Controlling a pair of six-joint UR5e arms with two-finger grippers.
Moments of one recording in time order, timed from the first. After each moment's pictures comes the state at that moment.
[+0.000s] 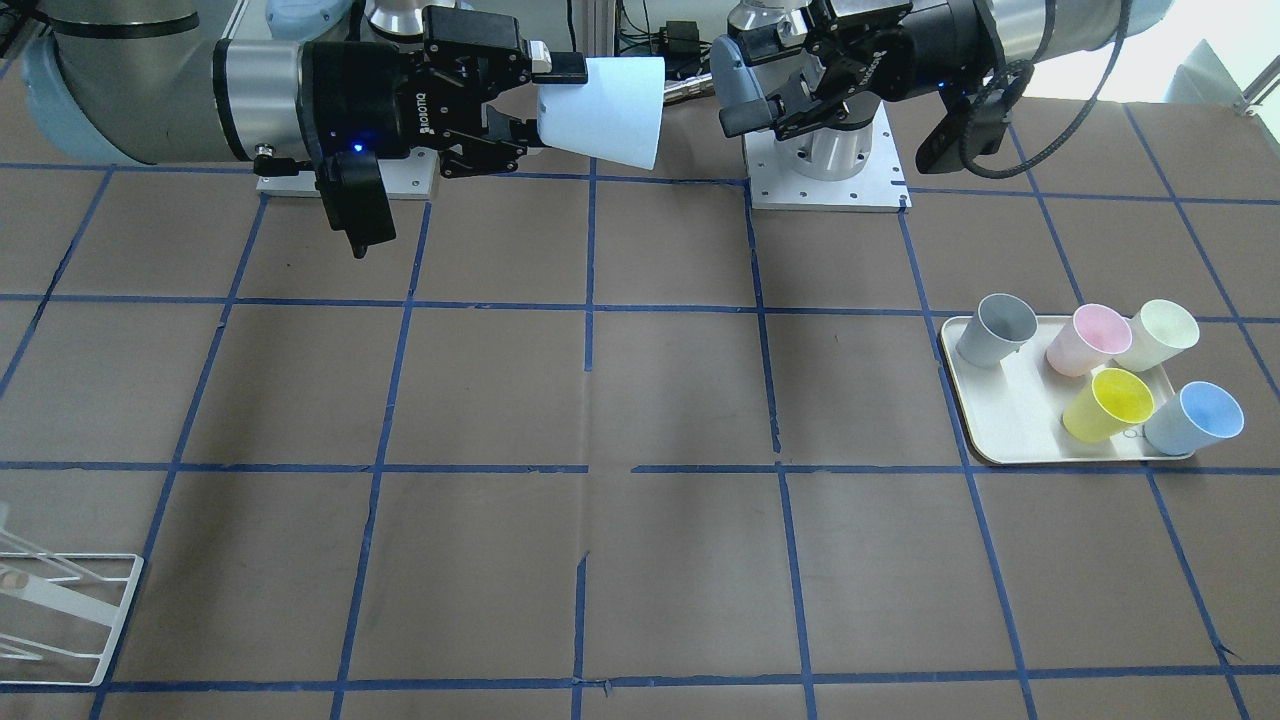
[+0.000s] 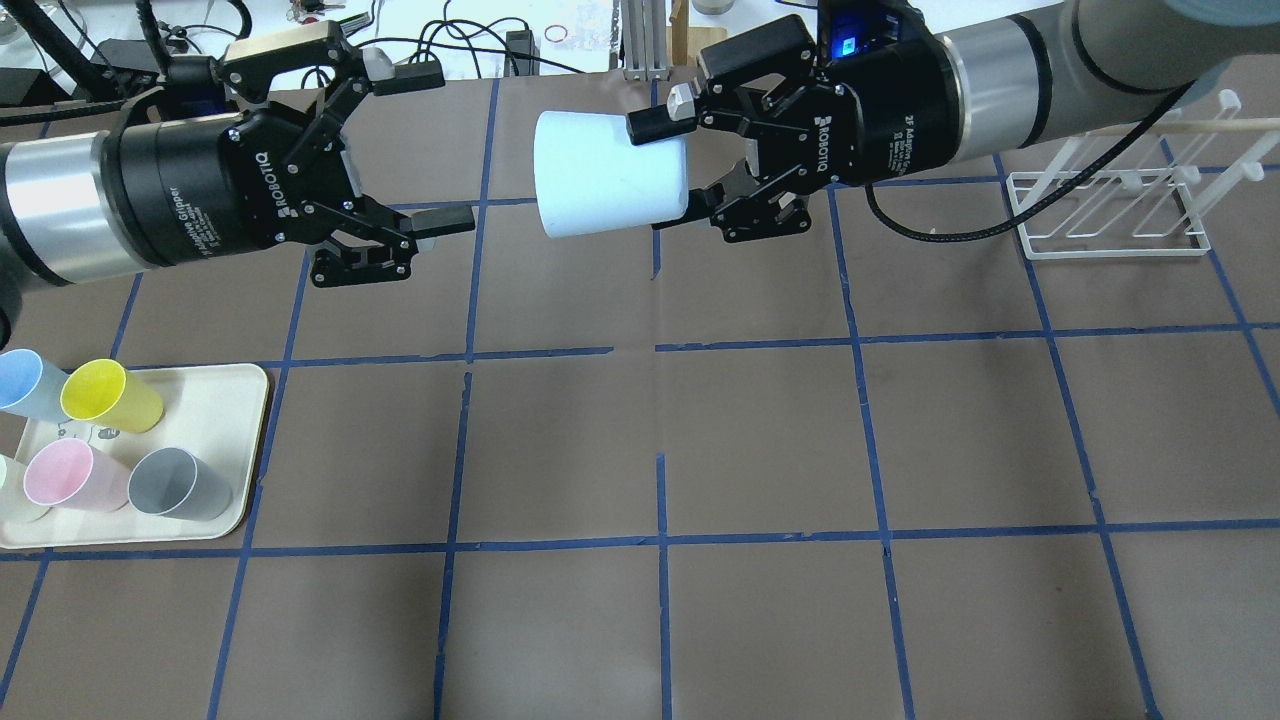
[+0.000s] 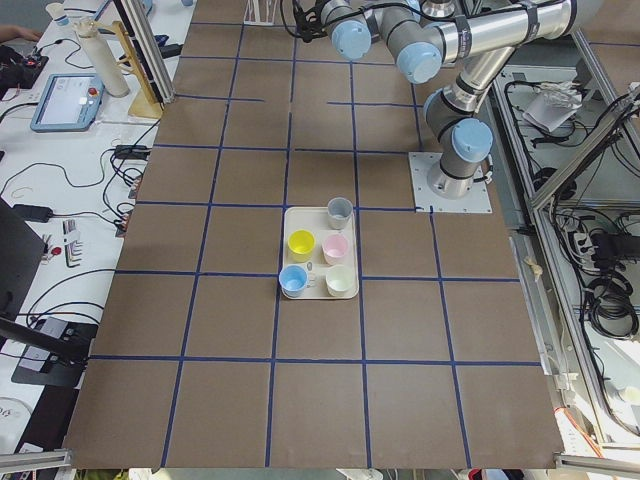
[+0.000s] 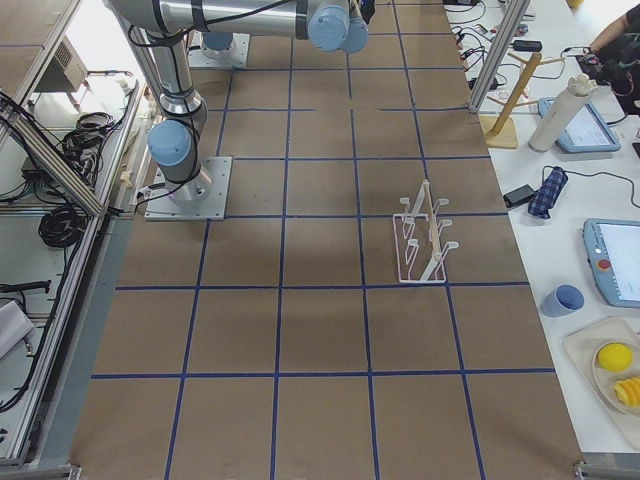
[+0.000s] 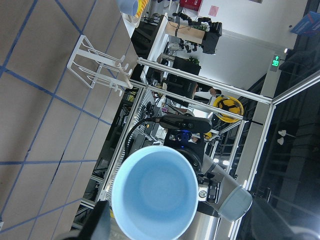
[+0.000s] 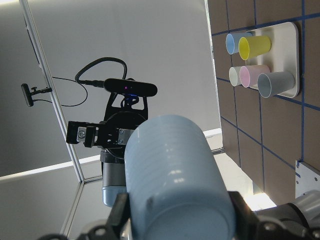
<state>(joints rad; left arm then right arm) -1.27 -1.28 -1.96 -1.70 0.13 -0.08 1.51 -1.45 1.48 -0.45 -0.25 -0.99</state>
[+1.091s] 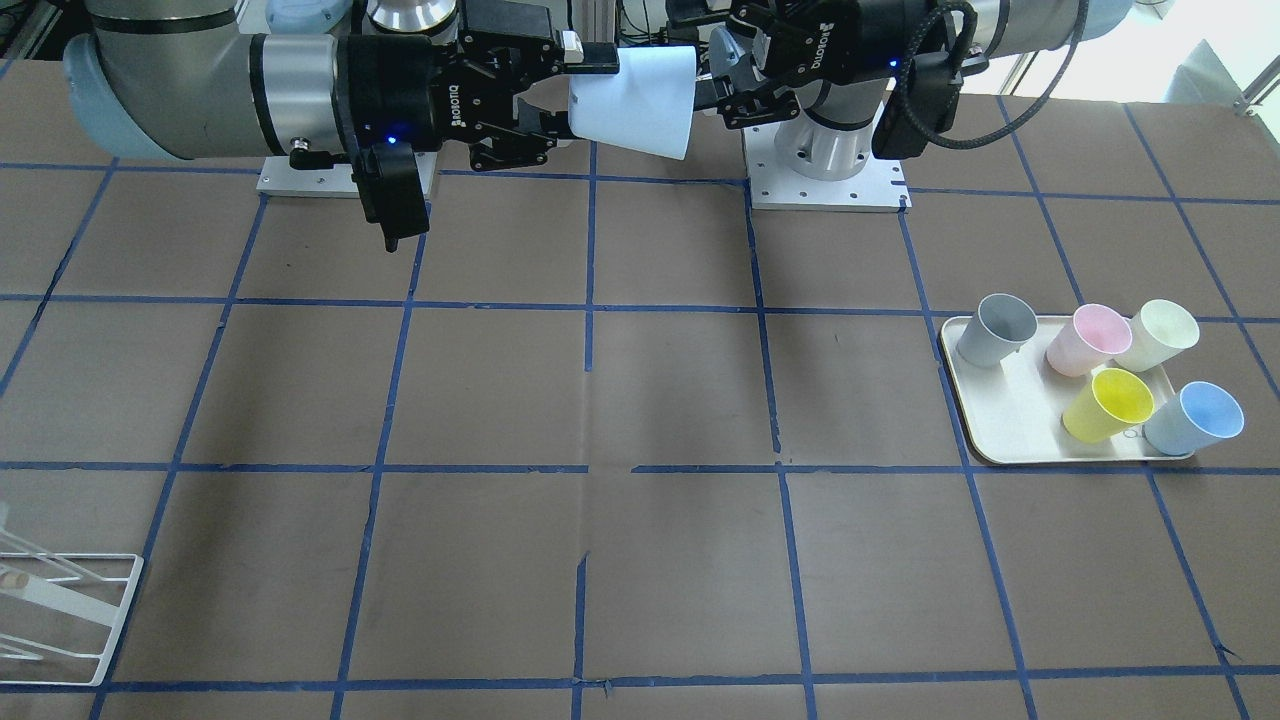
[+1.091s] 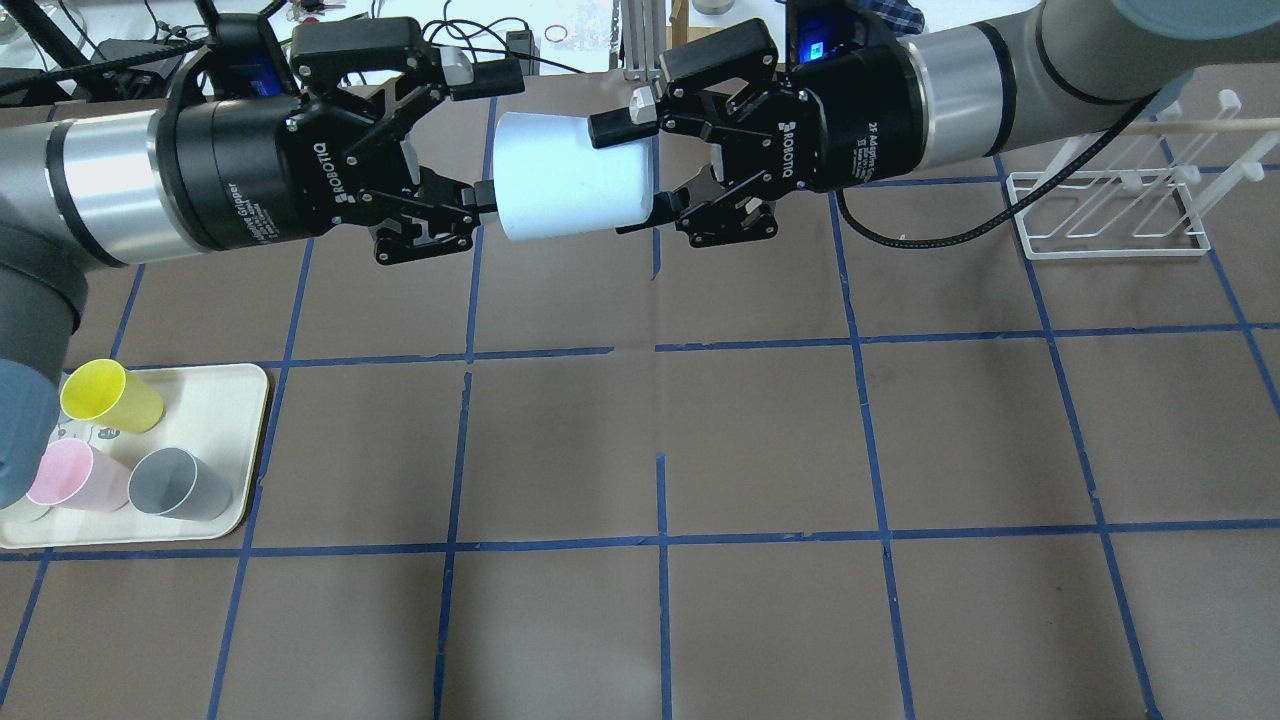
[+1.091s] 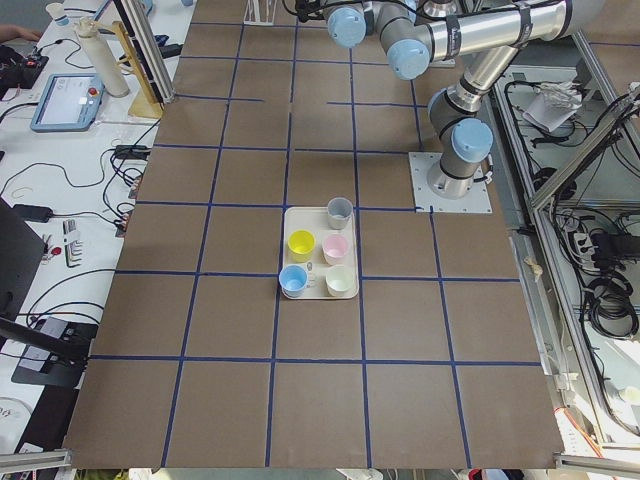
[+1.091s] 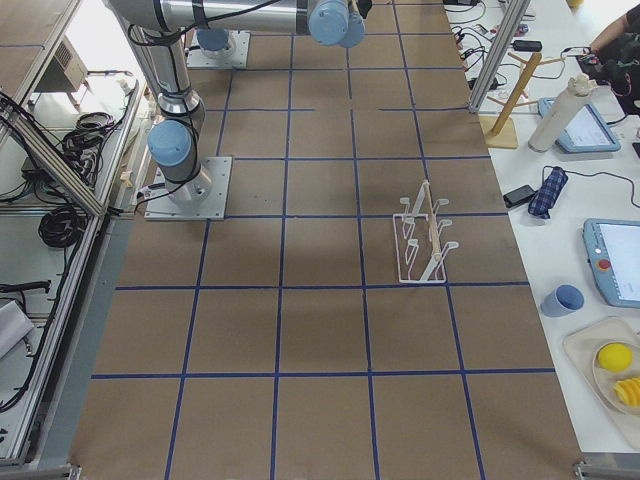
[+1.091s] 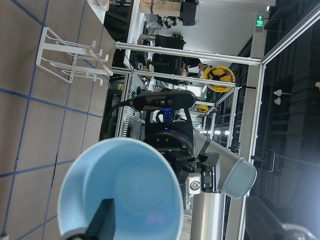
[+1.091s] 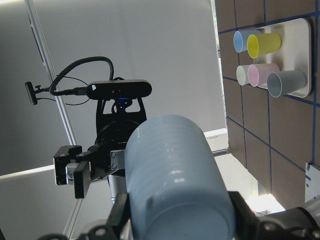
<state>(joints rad) -1.37 -1.31 -1.97 -1.50 0.10 -0.07 1.55 -1.45 1.49 -0.45 -0.21 -0.99</state>
